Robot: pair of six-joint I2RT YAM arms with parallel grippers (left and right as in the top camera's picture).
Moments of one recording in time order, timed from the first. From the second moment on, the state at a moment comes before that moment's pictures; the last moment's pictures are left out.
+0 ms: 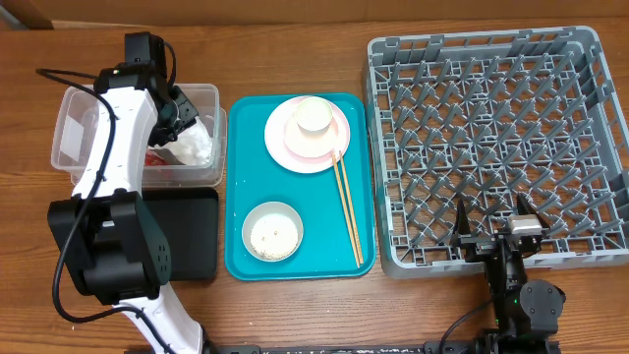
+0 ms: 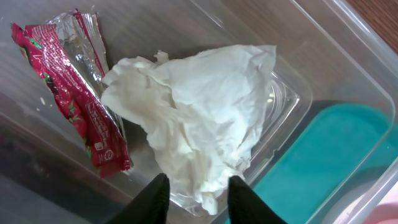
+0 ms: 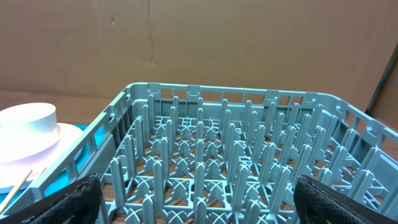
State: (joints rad) left arm 0.11 1.97 1.67 -0.99 -0.09 -0.57; right arm -0.03 0.01 0.02 -0.03 -0.08 -0.06
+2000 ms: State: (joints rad) left arm -0.69 1.89 1.72 -1.59 0.02 -0.49; right arm -0.03 0.01 0.02 -0.03 -0.08 -0.06
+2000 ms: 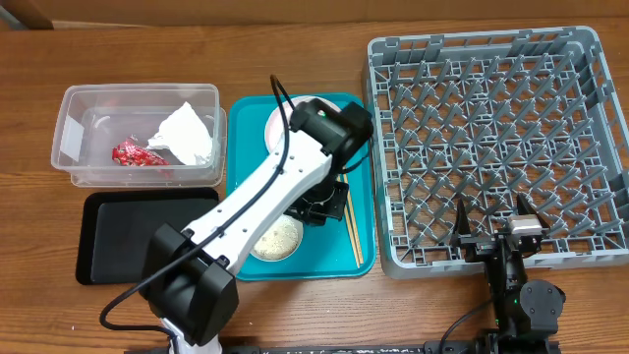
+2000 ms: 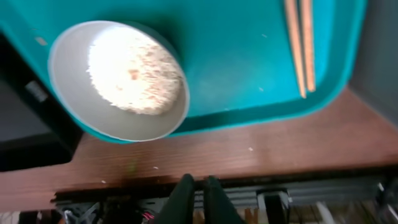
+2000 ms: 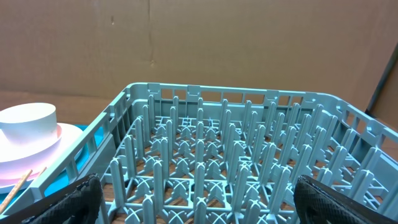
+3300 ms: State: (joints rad) left arm -0.70 1.89 1.31 -1.17 -0.06 -0.62; right arm -0.03 0.01 0.02 -0.03 -0.08 -0.06
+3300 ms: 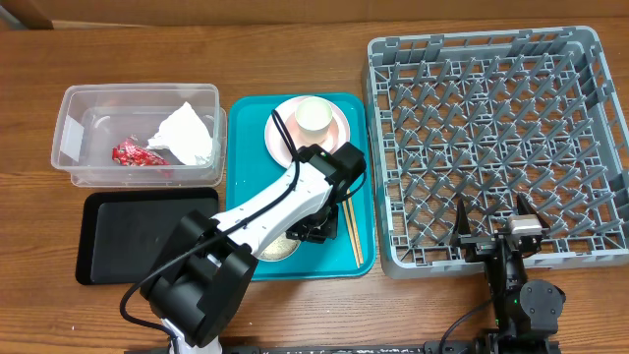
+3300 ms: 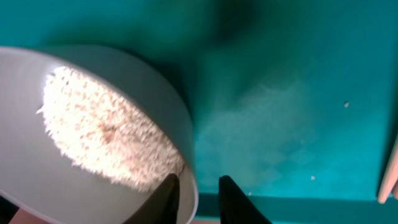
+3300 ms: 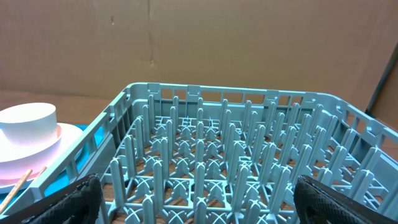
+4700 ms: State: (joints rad) left arm -0.70 1.69 1.29 -1.21 -0.06 -0.62; right arm -0.03 0.01 0.02 -0.03 -0.08 -0.06
